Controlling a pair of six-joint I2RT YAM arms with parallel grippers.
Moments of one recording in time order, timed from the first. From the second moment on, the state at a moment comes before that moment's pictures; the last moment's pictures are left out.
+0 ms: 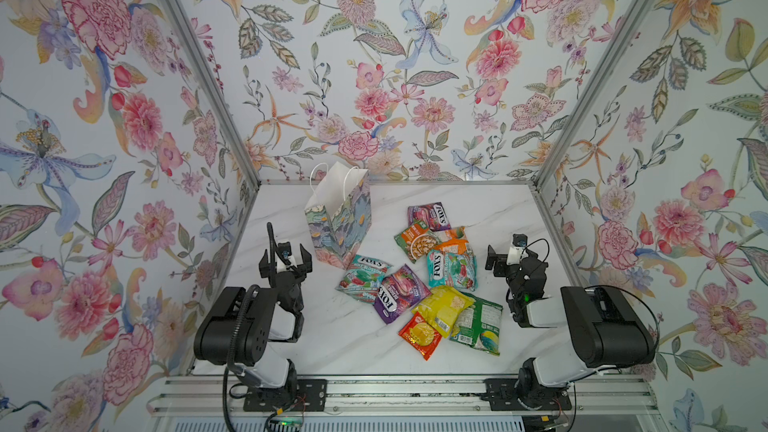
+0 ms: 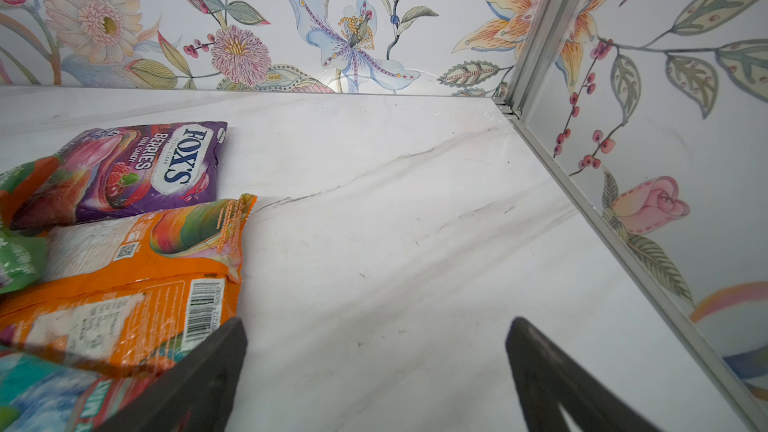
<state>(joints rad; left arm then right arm) -0.07 1.59 0.16 1.37 -0.38 0.15 0.03 1.56 0.28 1.02 0.07 -0.04</state>
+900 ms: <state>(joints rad) -0.19 0.71 0.73 0.13 -0.39 -0.10 0.05 1.38 0.85 -0.01 -0.10 0.55</state>
